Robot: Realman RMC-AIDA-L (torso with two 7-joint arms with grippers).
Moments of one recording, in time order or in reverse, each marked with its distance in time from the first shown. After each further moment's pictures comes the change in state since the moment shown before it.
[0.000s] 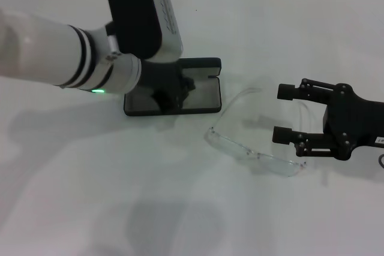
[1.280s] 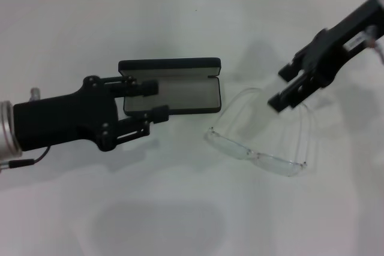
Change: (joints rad) left arm 0.219 0.015 -0.569 -0.474 -0.876 0.519 0.619; right arm 0.537 -0.040 0.014 -0.473 -0.822 -0.166 1.096
